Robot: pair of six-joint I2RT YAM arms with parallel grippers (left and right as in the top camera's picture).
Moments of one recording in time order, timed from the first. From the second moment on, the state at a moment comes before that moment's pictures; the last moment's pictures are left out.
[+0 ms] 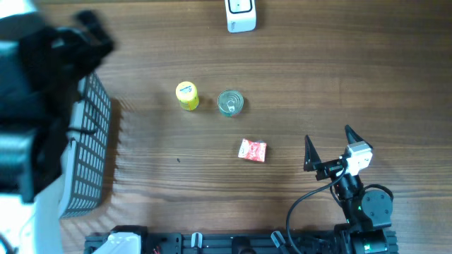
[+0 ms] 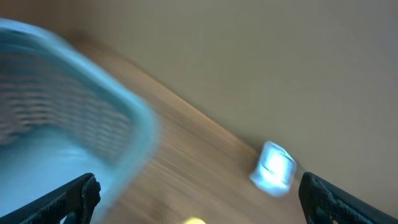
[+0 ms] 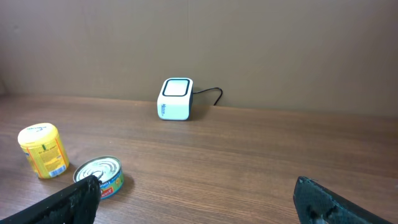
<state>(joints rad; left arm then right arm) -0.05 1.27 1.88 -1.09 -0.31 -0.61 0.12 0.01 0.01 0.00 -0.13 0.03</state>
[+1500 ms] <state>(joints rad) 0.52 0.99 1.74 -0.64 -0.03 0.03 0.12 0.01 0.01 0.00 -0.13 0.03</state>
